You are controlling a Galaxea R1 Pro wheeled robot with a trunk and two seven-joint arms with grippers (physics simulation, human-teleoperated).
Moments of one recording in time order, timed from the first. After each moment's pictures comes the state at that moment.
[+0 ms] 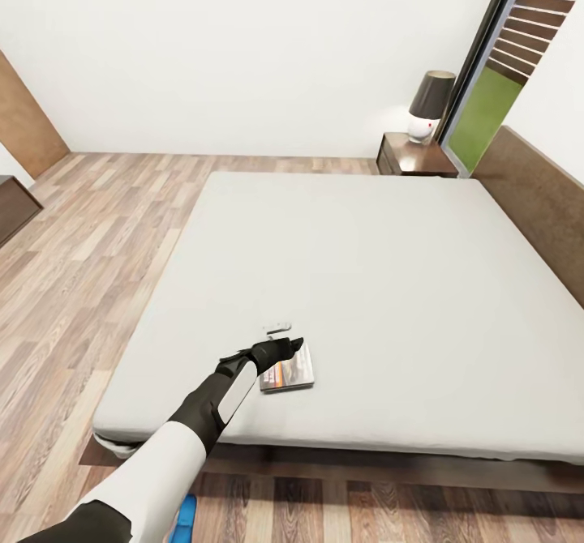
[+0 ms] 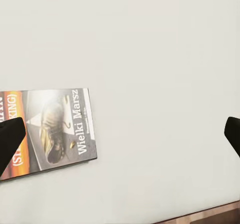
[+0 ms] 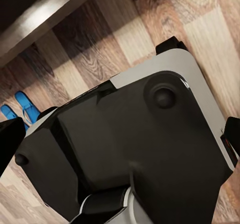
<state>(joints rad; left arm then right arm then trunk) -0.78 -0.17 -0.30 -0.71 0.52 0.33 0.00 -0.39 -0.25 -0.05 0.07 -0.51 0.02 0.61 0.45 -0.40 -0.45</state>
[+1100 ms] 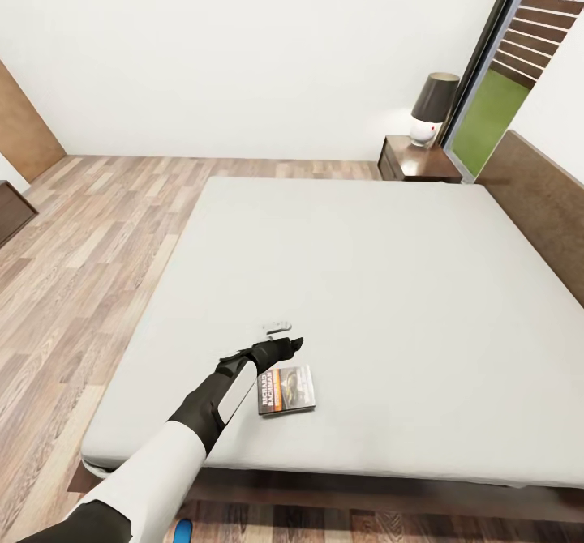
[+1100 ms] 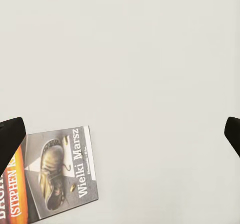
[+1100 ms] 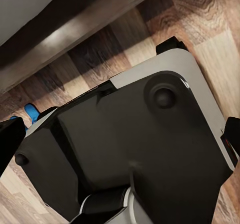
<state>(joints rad) -0.78 -0.17 -0.30 -0.71 0.52 0.33 0.00 -0.39 -0.25 -0.05 0.07 -0.51 0.02 0.61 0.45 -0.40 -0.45</state>
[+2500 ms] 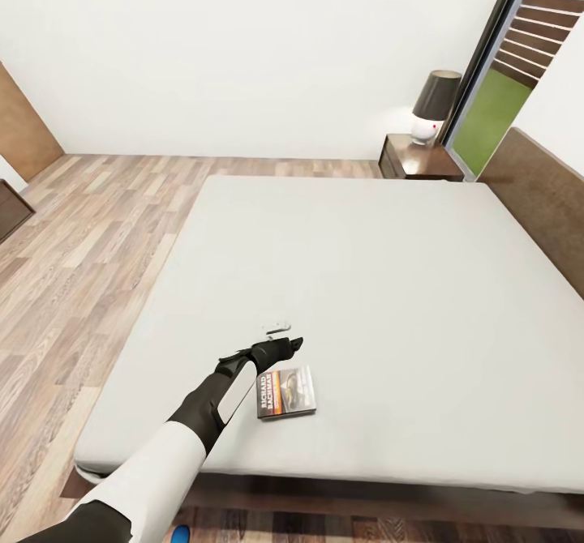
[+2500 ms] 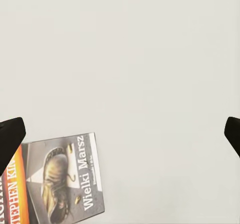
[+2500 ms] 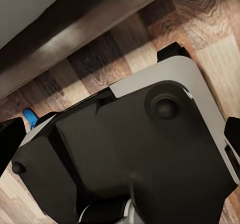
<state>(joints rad) -0.78 -0.17 -0.29 -0.71 0.52 0.33 0.00 -0.39 -0.25 -0.05 0.07 -0.51 0.02 0.61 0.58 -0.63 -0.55</state>
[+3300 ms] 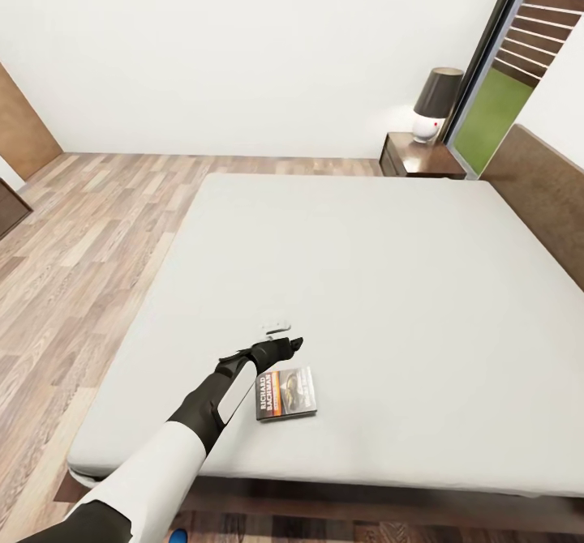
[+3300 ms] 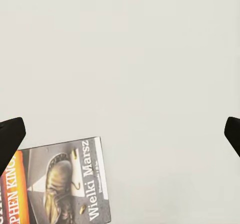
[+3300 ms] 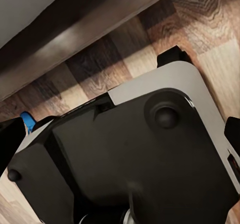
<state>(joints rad) -0.78 -0.17 -0.29 -0.71 0.52 0.33 0.00 -0.39 -0.25 -0.05 0.07 -0.51 0.02 0.61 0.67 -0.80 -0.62</state>
